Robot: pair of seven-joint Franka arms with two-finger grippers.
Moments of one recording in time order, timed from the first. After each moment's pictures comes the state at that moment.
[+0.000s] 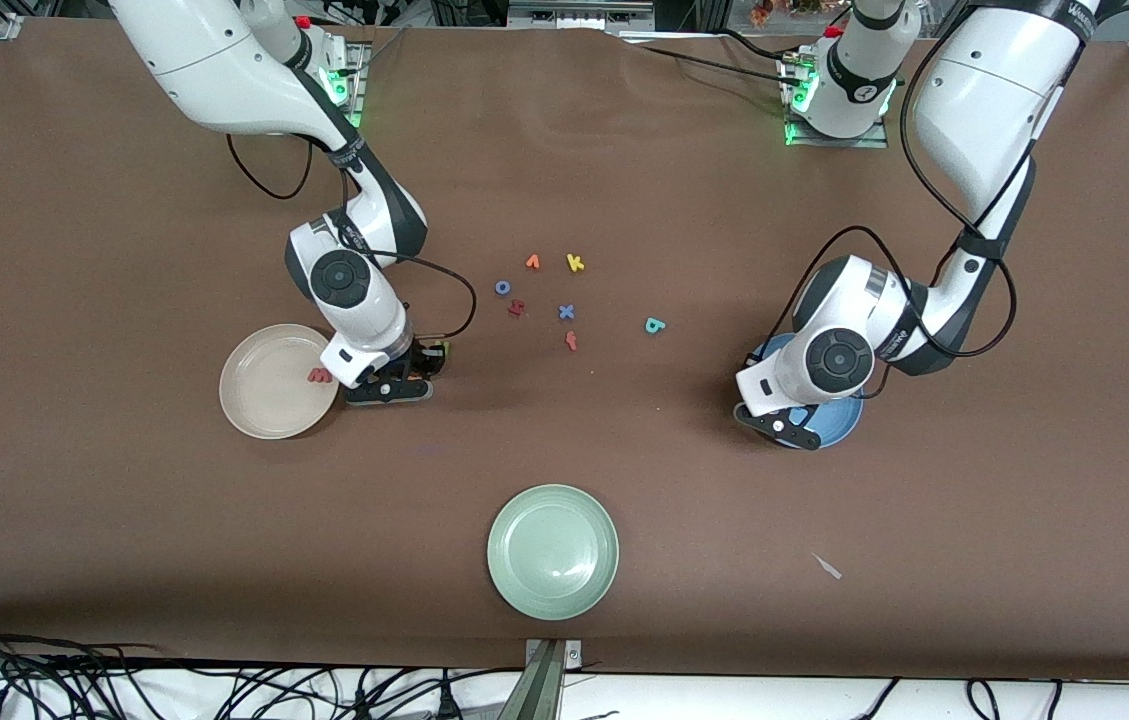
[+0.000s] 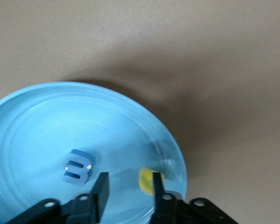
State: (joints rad) left arm -0.04 0.65 -0.31 -1.73 0.24 2.10 -0.07; right arm 0.31 0.59 0.13 -1.95 -0.18 2.59 0.46
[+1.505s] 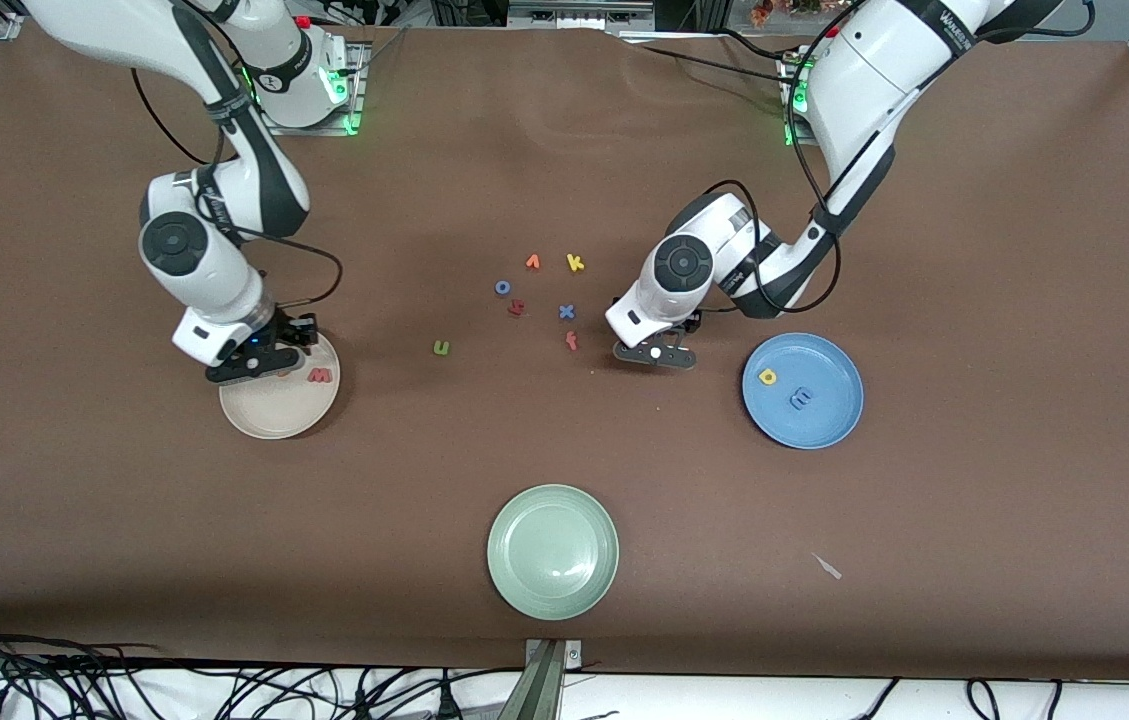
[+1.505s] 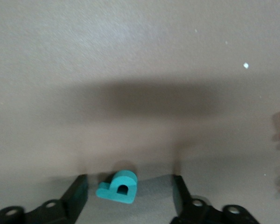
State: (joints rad) left arm -0.22 0.68 -0.46 -1.88 0.25 2.36 -0.66; right arm 0.10 0.31 0.12 -2.20 -0.18 2.53 0.14
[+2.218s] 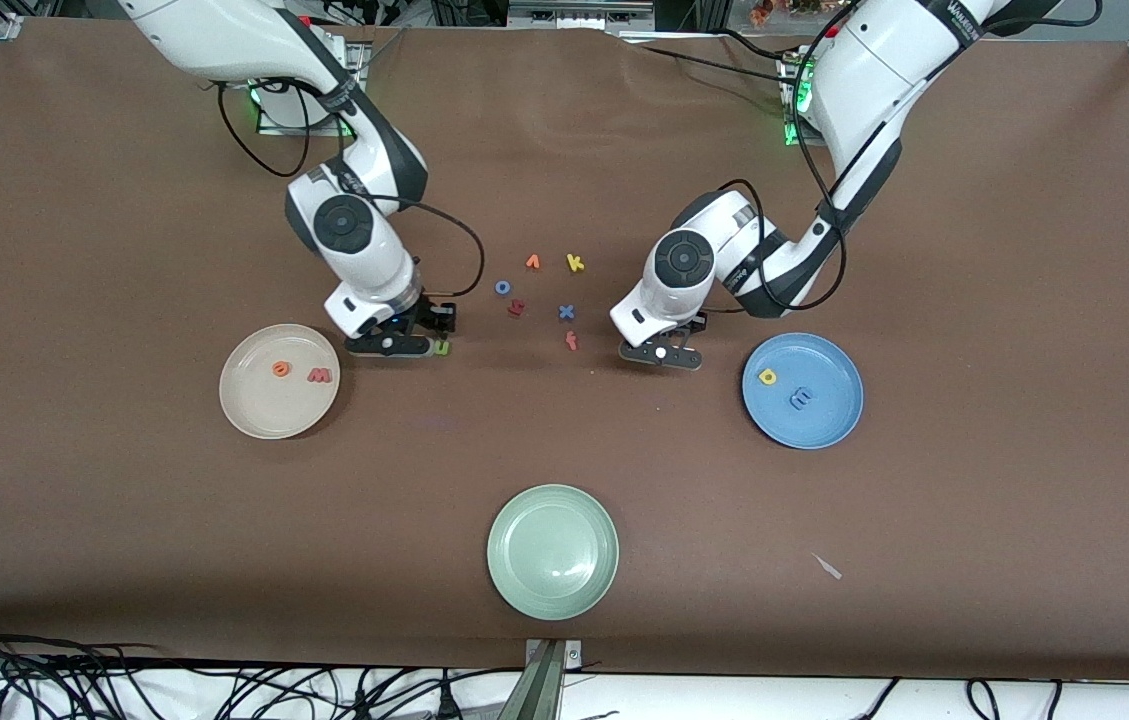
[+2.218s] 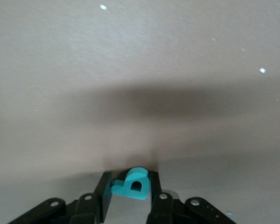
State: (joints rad) left arm -0.20 0.65 -0.45 -1.88 0.29 2.31 -0.66; right arm 0.24 0.46 0.30 -2.12 -0.20 2.60 0.71
